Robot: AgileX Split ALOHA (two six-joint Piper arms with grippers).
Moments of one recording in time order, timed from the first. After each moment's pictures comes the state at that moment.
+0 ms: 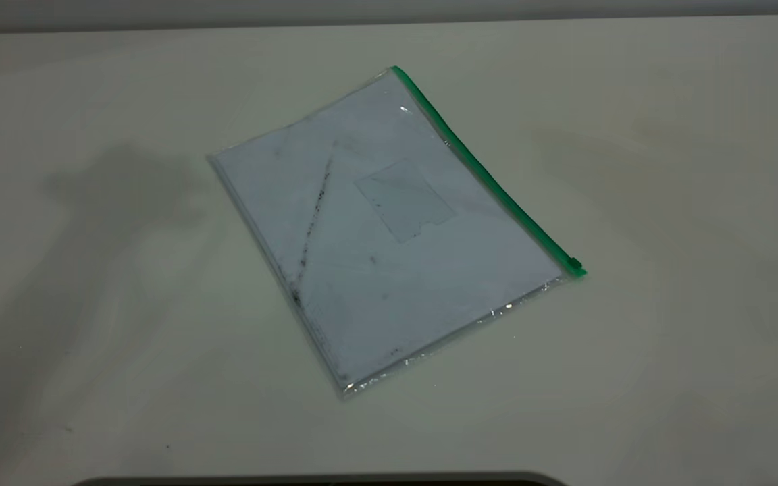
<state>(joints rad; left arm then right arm) -0.34 1.67 -2.18 0.16 1.17 0.14 0.45 0.59 -1.26 -0.01 1.02 -0.20</state>
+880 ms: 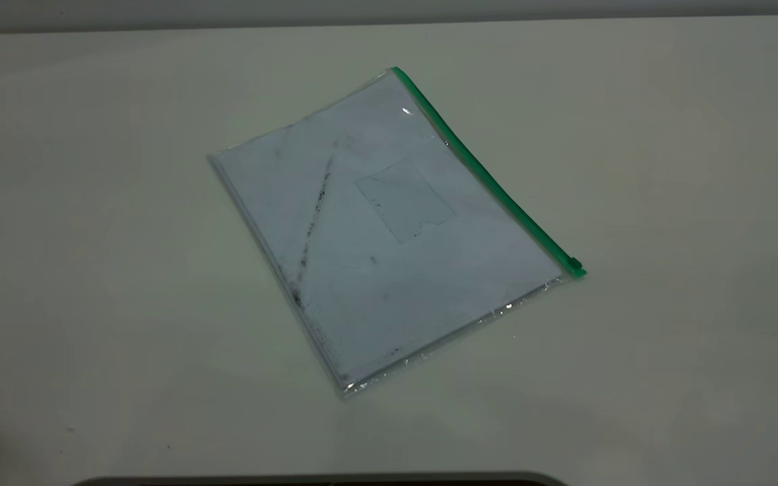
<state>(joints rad) -0.34 0.79 -1.02 0.16 1.17 -0.02 0.46 -0.02 -0.59 0.15 1.13 -0.20</state>
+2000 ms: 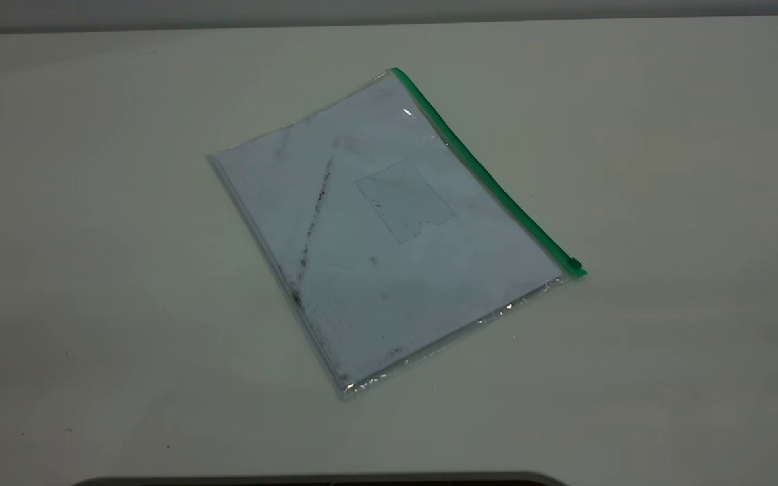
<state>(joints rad) -0.34 0.09 -0.49 -0.01 1.14 -0.01 0.46 -0.02 -0.48 0.13 1.13 -0.20</state>
